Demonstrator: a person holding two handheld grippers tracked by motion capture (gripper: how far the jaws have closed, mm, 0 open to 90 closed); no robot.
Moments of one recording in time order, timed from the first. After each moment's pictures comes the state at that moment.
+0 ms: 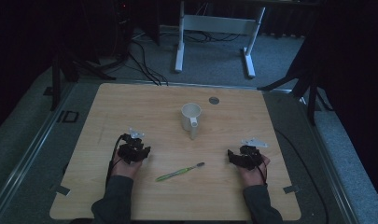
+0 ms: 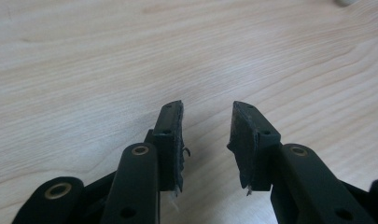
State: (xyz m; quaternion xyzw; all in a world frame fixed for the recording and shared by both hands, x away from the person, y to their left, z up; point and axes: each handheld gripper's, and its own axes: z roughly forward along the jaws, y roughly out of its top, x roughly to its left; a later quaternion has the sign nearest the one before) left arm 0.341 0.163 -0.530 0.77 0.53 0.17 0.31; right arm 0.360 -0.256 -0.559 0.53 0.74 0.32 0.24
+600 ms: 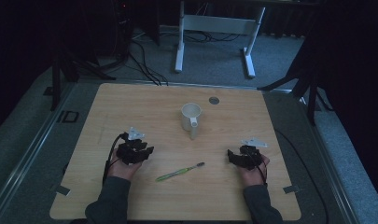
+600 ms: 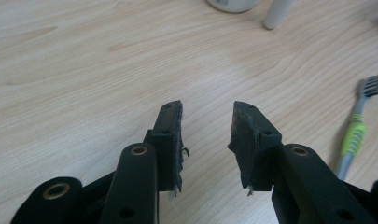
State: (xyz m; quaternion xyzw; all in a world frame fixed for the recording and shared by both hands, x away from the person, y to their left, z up) left arm 0.325 0.159 -0.501 0.79 0.47 0.16 0.35; right arm 0.361 -0.256 -0.559 0.53 0.74 0.32 0.24
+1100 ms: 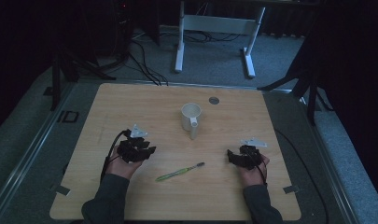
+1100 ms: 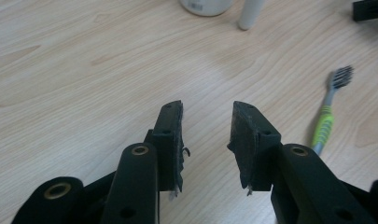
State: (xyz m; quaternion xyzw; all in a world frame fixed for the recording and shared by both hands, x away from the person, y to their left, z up) left arm 0.324 0.153 -0.482 0.82 0.43 0.14 0.34; right arm 0.361 -0.255 -0.559 0.53 0.75 0.32 0.24
